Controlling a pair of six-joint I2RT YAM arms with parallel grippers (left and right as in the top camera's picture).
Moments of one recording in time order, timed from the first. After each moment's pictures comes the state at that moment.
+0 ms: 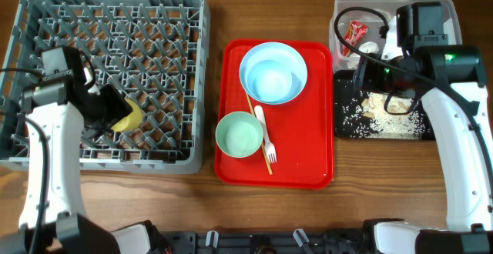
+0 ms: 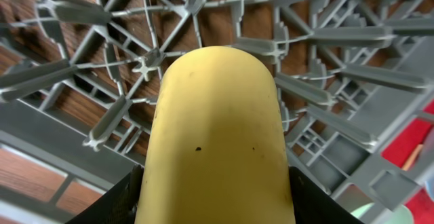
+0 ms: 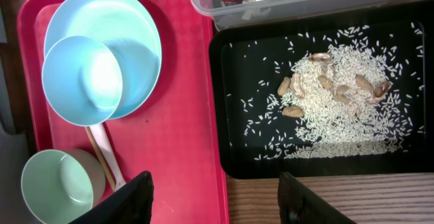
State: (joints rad) left arm 0.28 1.46 1.19 -1.11 0.10 -0.38; right arm 0.05 1.47 1.50 -1.22 -0.06 0.23
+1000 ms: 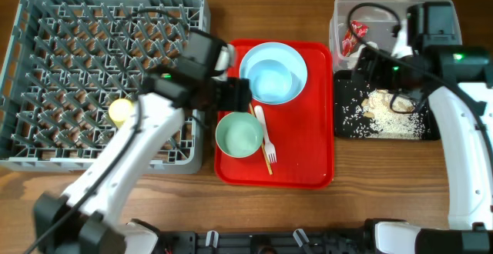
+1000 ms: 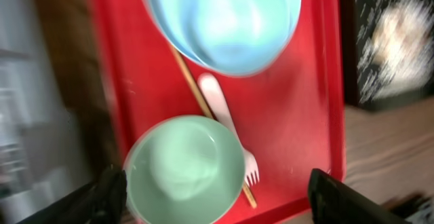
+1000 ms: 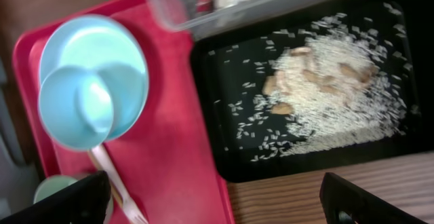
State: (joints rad) left arm -0.50 1.56 1.31 -0.89 0.21 -0.37; right arm -0.04 1.47 1.50 -1.22 -0.06 0.32
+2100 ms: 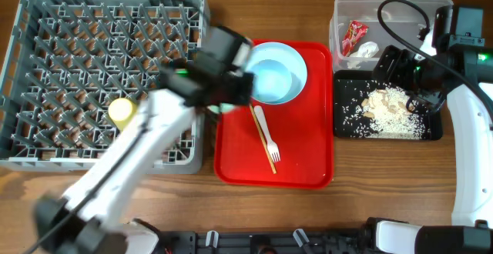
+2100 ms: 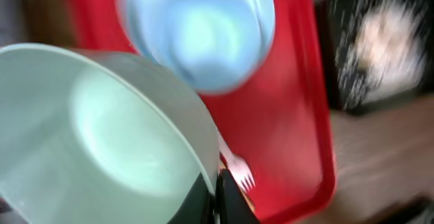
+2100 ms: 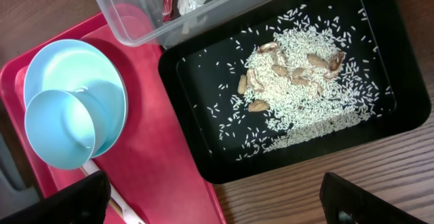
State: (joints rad) left arm -0.53 1.55 1.43 -0.92 0.15 -0.36; right arm -0.13 1.47 1.50 -1.23 -0.08 0.33
